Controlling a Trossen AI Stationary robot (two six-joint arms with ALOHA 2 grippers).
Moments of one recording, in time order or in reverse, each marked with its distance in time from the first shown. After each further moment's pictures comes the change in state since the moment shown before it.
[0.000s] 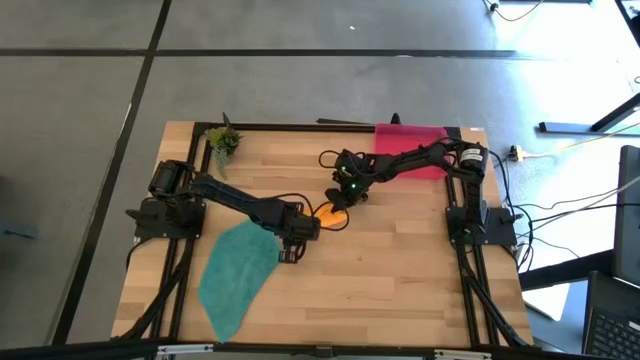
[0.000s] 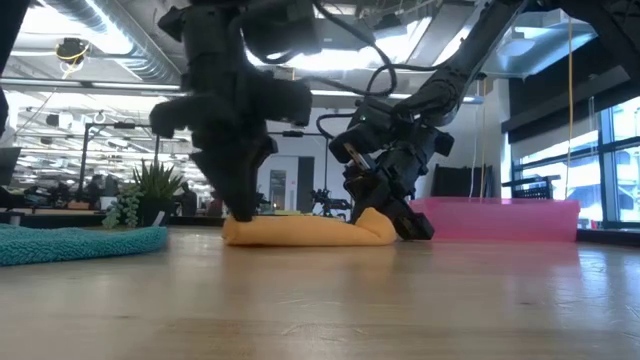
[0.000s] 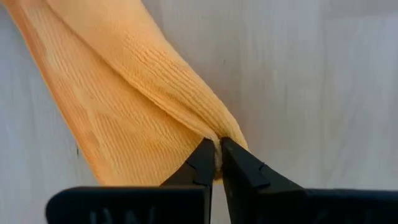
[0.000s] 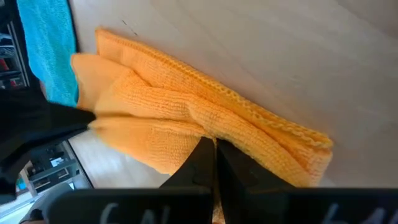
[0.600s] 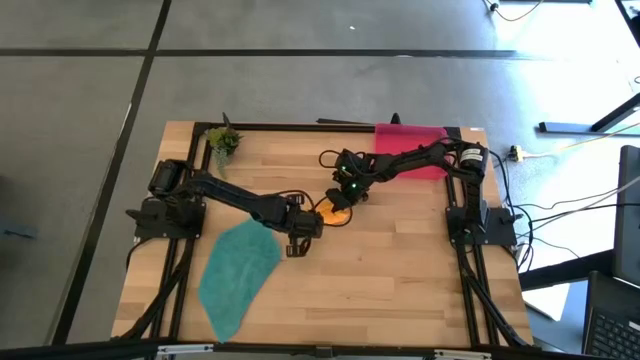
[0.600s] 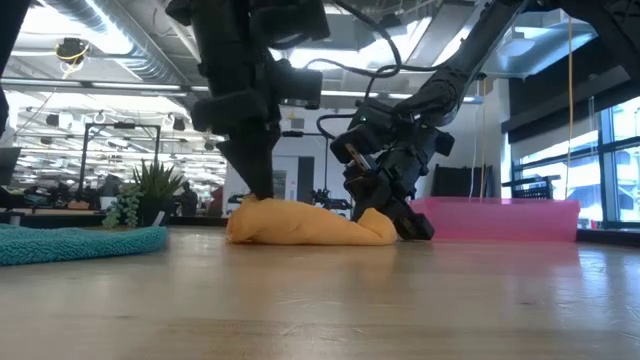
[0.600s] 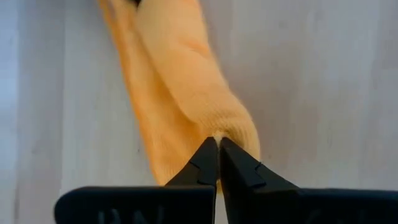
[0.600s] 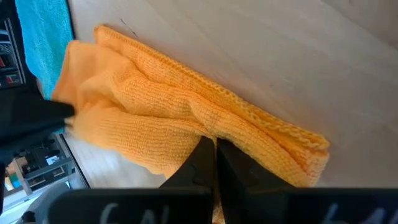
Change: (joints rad) left arm 0.020 -0.005 0.060 -0.048 -0.167 -0.093; right arm 0.000 0.000 0.000 -0.005 0.001 -0.025
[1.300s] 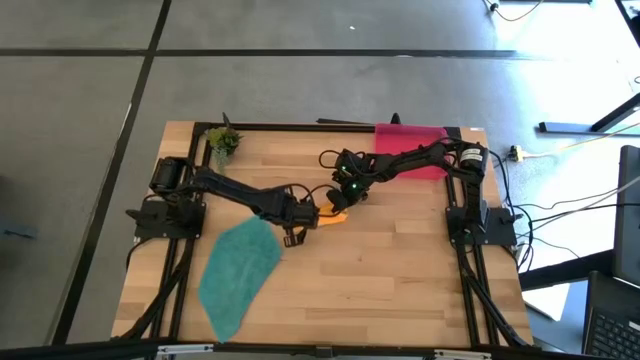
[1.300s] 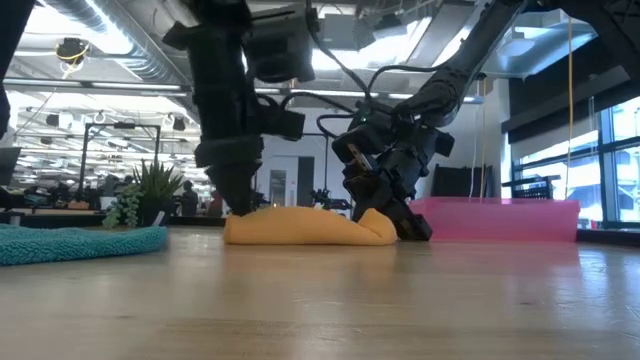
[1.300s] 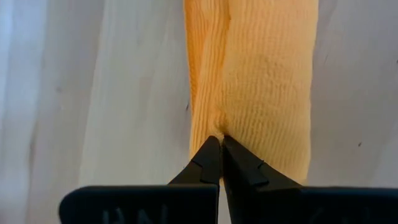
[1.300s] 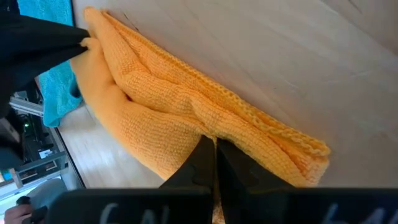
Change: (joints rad) left arm 0.064 -0.001 -0.095 -0.002 -0.047 -0.119; right arm 0.001 0.000 -0.001 0.002 -0.002 -0.050
